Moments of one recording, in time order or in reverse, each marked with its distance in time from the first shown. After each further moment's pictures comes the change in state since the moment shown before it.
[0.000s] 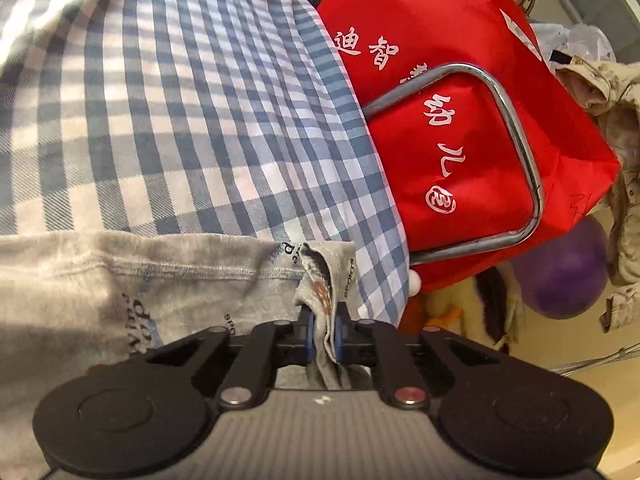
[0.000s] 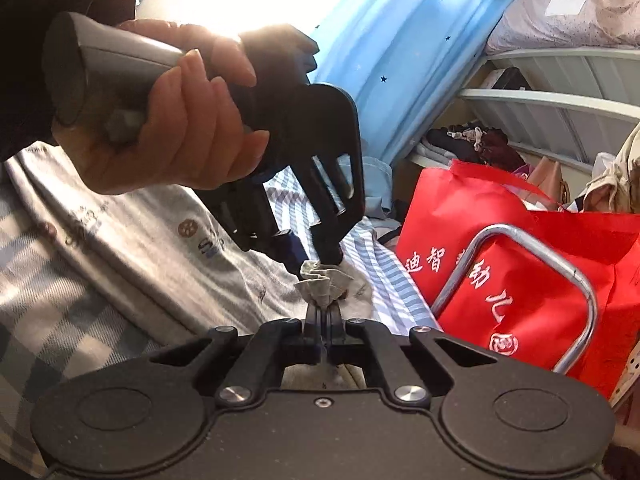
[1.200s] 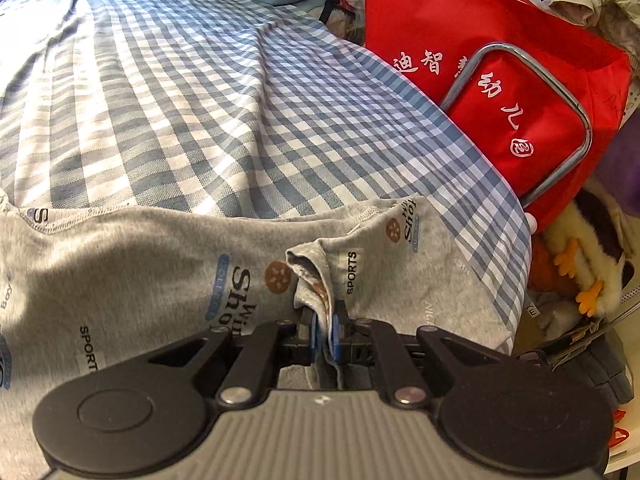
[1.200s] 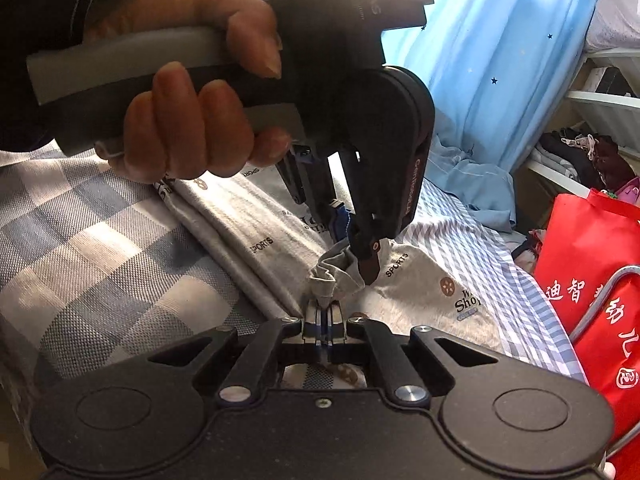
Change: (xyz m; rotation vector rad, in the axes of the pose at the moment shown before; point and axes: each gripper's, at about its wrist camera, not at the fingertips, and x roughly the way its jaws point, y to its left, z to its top) left arm -0.137 0.059 -0.065 0.330 -0.096 0.370; right arm -0.026 0.120 0.079 0.006 0.033 0.332
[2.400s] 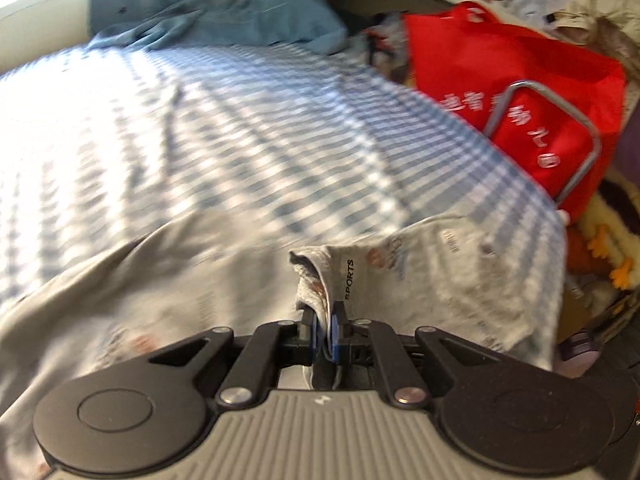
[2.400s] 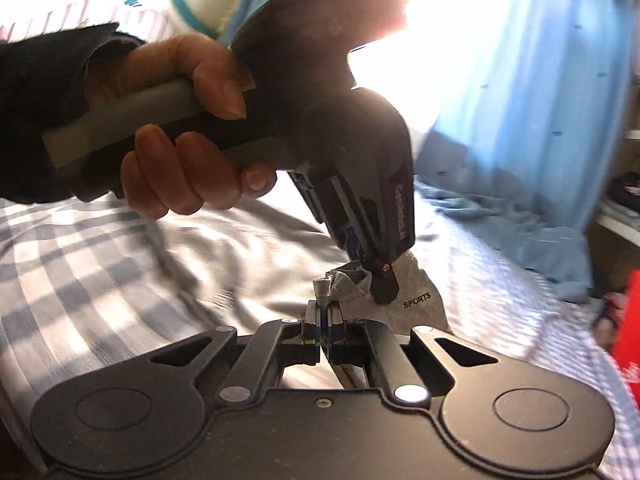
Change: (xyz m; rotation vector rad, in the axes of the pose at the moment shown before) left arm -0.149 0.100 -0.007 0.089 -0.070 0.165; right arm 0.003 0.071 0.115 0.015 -0.161 0.236
